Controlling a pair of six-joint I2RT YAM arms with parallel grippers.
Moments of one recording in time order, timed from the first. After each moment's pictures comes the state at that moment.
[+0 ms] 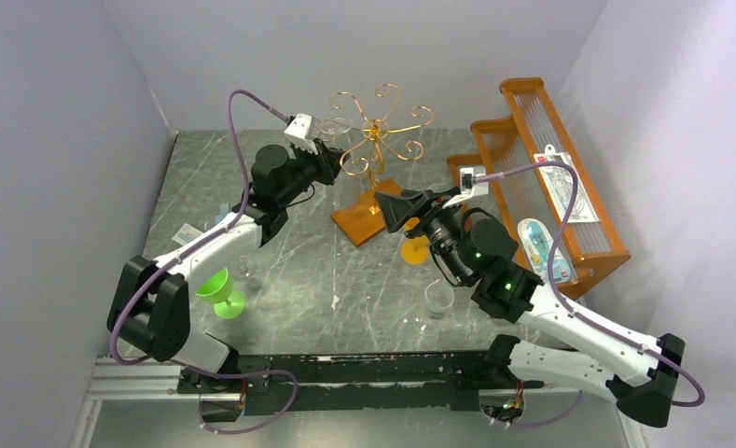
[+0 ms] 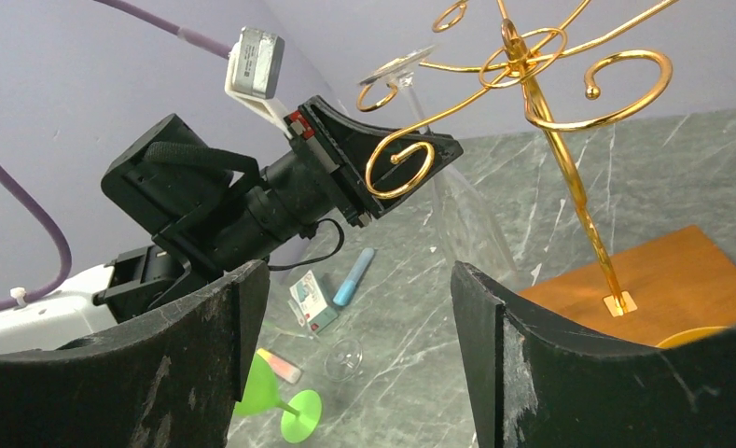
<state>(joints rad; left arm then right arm) -0.50 1.48 1.02 0.47 0.18 -0.29 0.96 0.88 0.83 0.21 0.43 0.50</state>
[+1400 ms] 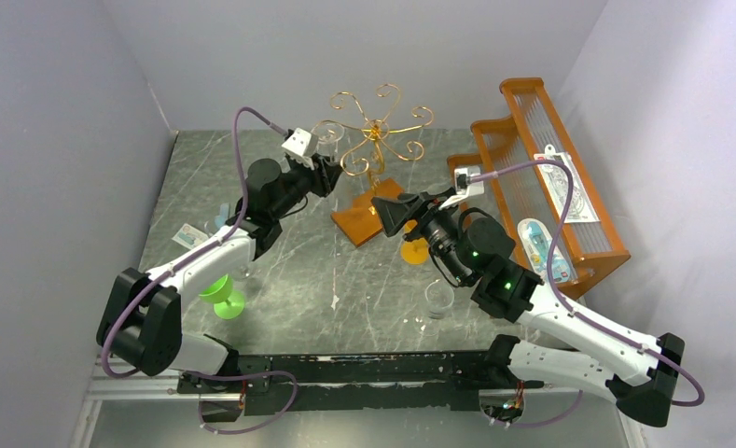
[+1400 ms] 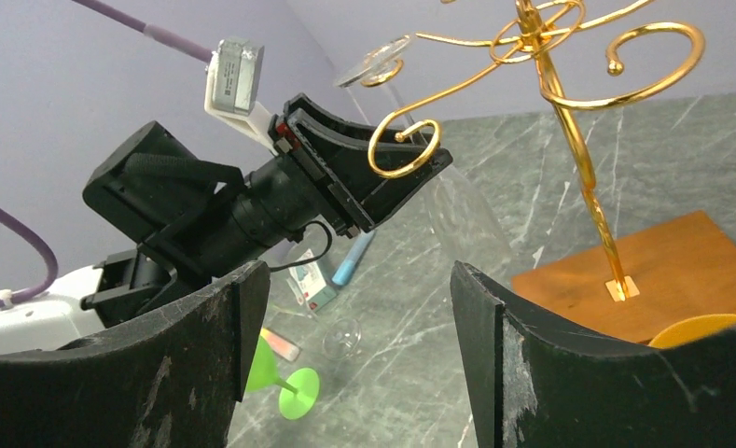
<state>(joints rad) -0.50 1.40 0.90 0.54 0.18 -0.16 0.96 0.89 0.83 0.19 0.40 0.50</state>
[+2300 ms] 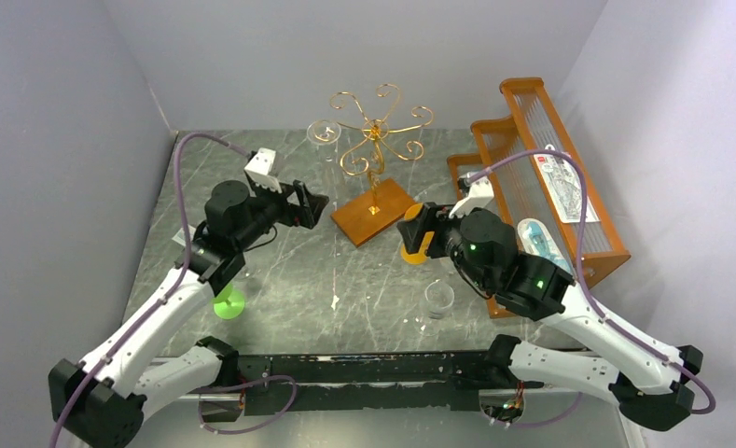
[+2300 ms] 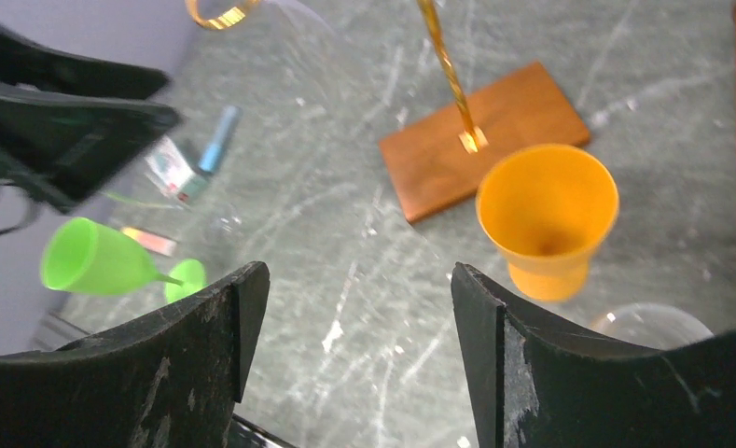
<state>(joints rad) -0.50 1.00 0.83 0.02 0.10 -0.27 0.96 0.84 1.02 -0.45 0.47 0.53</state>
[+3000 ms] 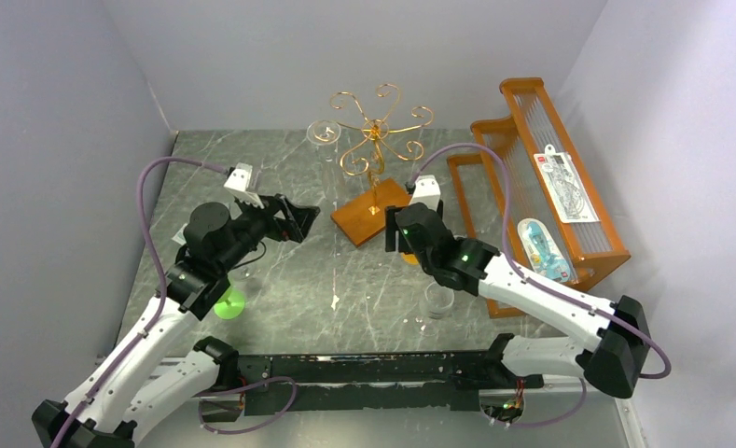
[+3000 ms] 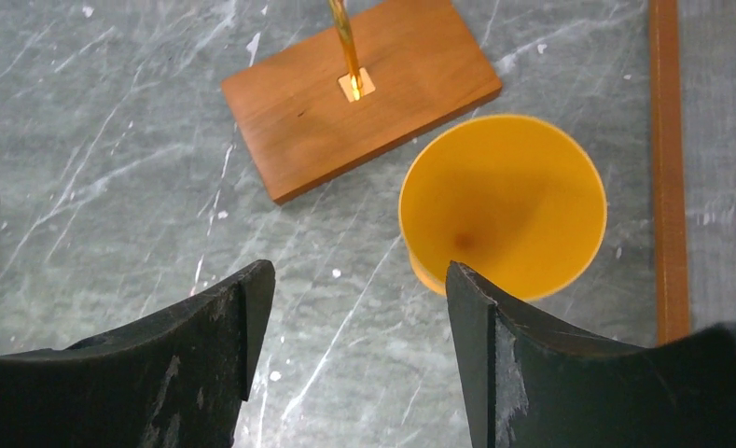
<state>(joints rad) -0.50 0.78 0.77 -0.06 0.09 -0.39 0.92 1.16 0.93 -0.38 0.59 0.45</state>
